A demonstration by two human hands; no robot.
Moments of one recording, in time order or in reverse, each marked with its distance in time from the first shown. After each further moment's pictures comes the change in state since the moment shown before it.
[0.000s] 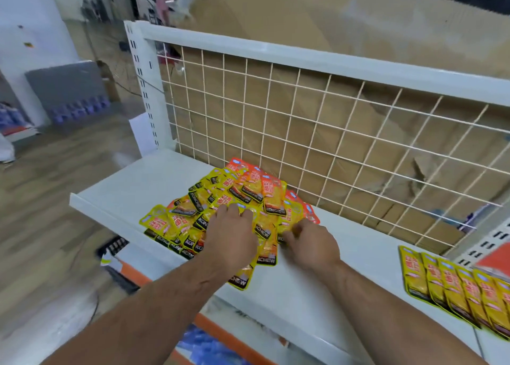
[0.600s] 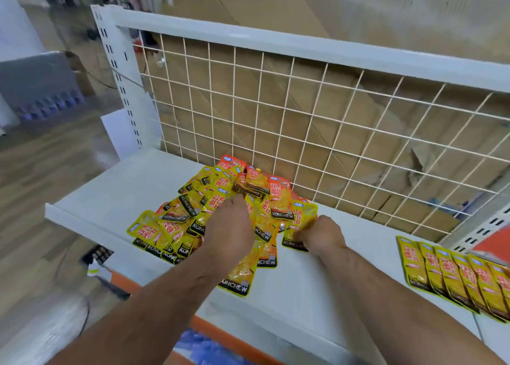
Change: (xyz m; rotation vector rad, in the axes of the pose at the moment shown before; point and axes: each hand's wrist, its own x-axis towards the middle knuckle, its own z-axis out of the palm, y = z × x) left_hand 0.023 -0.001 -0.011 -0.292 0.013 -0.085; right_hand 0.036 0.015 0.001 0.239 -0.076 0.360
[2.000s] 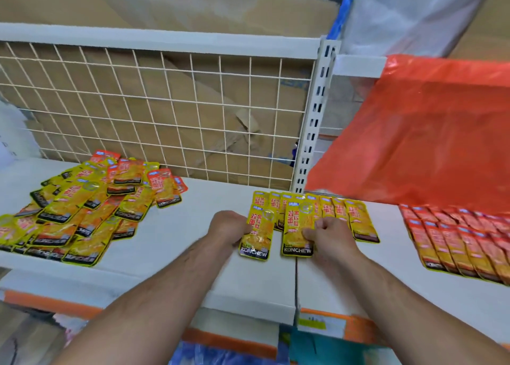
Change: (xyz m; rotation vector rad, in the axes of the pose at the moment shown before) left_hand -0.079 0.266 0.126 -0.851 -0.447 -0.346; right_hand -0.060 0.302 -0.176 0.554 0.155 0.062
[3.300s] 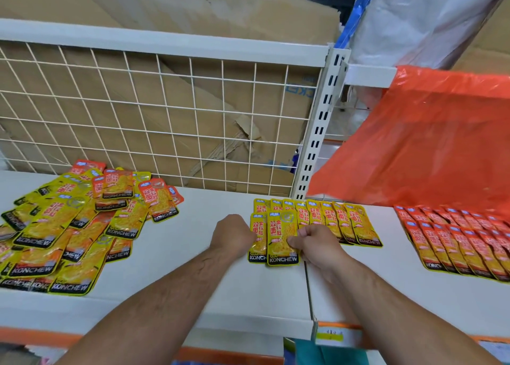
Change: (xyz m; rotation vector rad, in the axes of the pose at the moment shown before) left_hand 0.030 0.001 -0.007 0.651 0.026 0.203; right_hand 0.000 -0.018 0.038 0.026 -0.141 0.007
